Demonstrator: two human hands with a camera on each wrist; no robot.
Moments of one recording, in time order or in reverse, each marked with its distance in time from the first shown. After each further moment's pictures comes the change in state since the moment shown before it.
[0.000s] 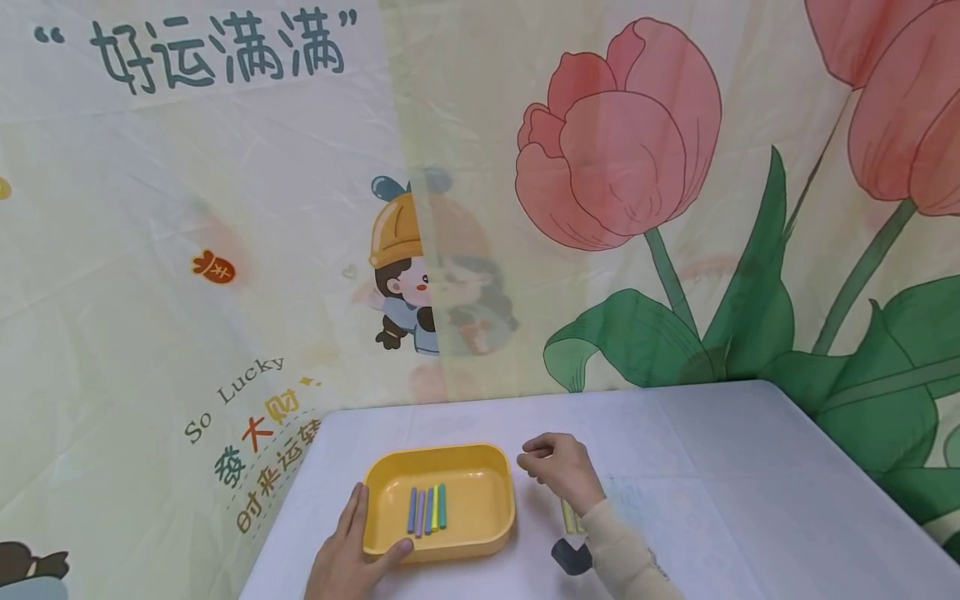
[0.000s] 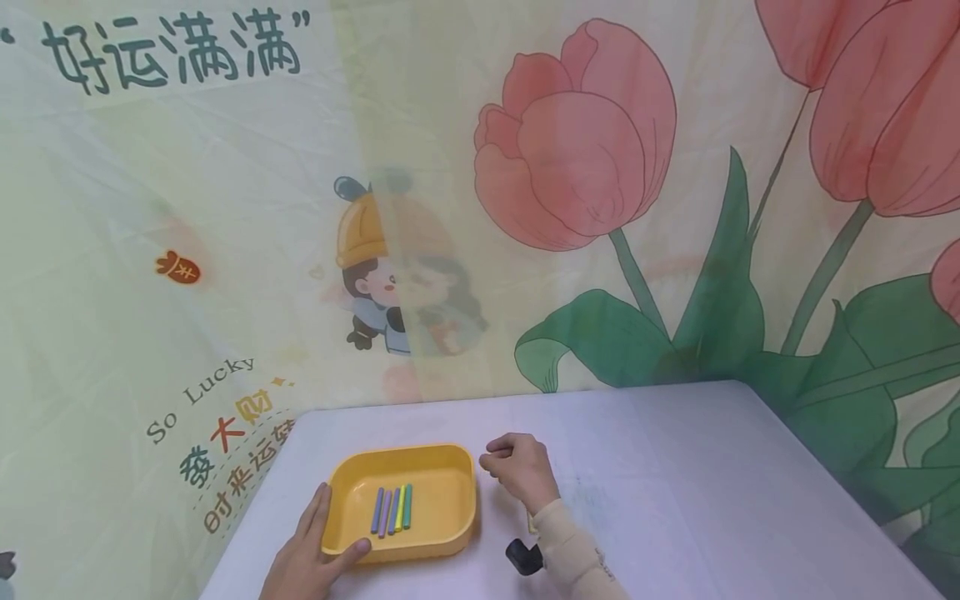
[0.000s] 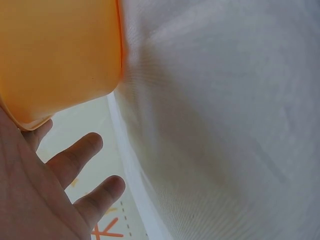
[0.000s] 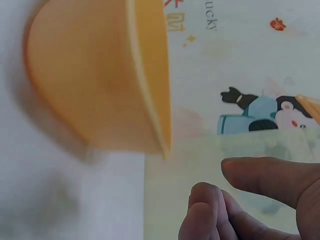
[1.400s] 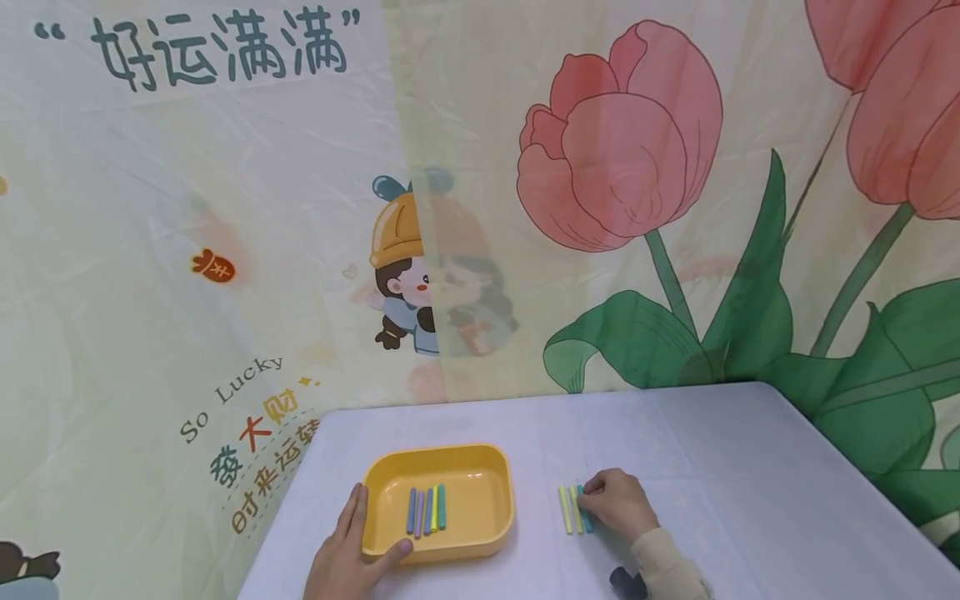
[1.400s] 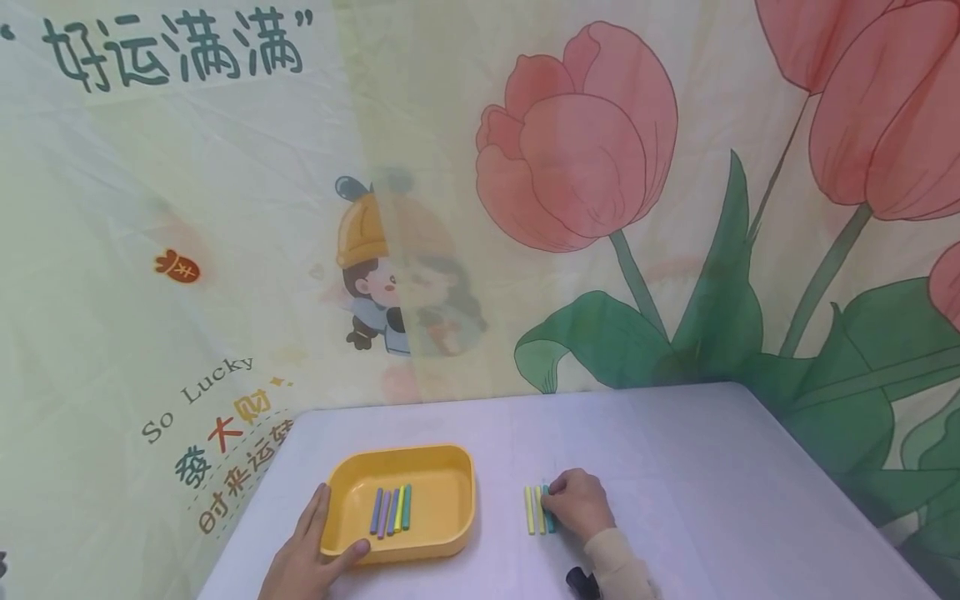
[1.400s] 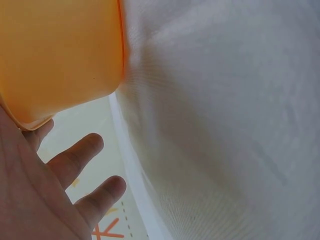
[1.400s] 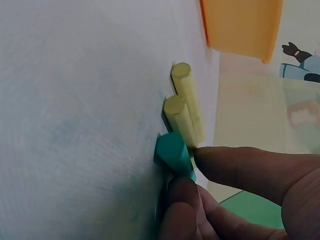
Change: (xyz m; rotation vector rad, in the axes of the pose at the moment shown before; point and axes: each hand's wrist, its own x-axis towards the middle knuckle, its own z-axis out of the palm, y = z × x) left_hand 0.000 0.007 -0.004 0.002 -0.029 -0.031; right_hand -0.004 0.090 -0.039 -0.289 0.026 0.141
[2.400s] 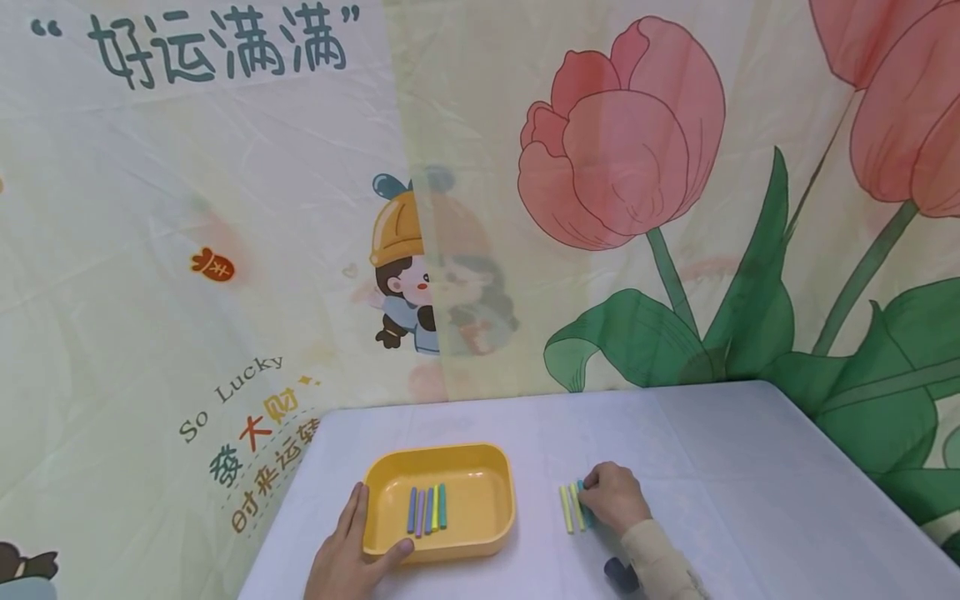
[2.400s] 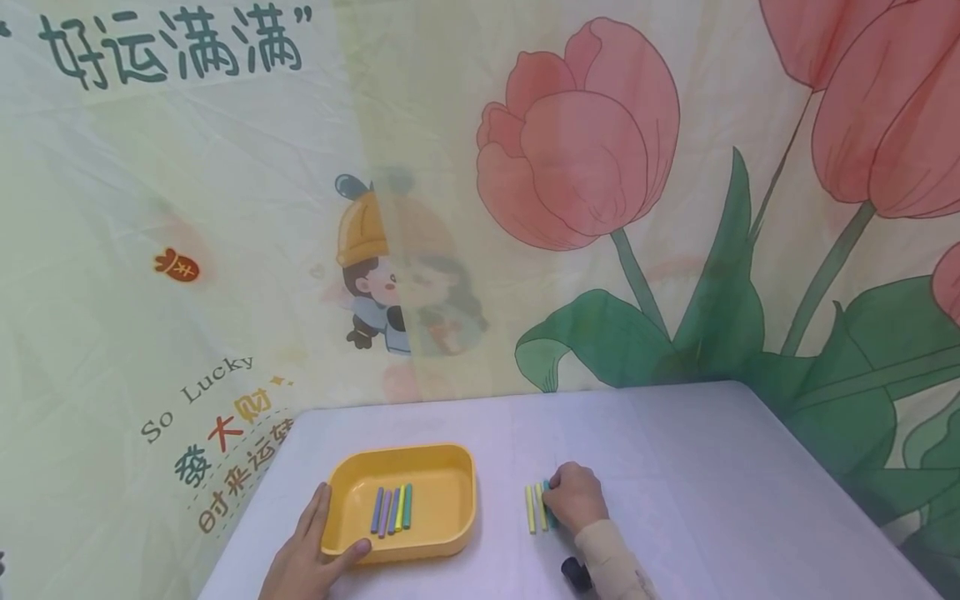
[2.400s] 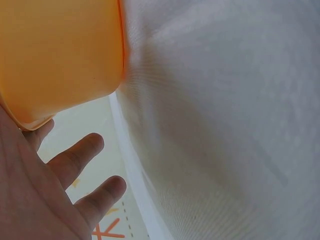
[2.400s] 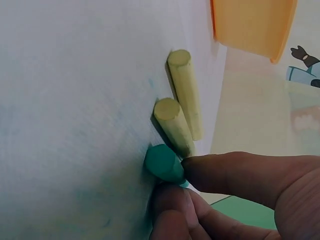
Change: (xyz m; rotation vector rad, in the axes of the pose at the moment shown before) left_hand 0.000 0.000 0.001 -0.005 0.001 0.001; right_hand 0.003 -0.013 0.006 -0.096 0.047 0.008
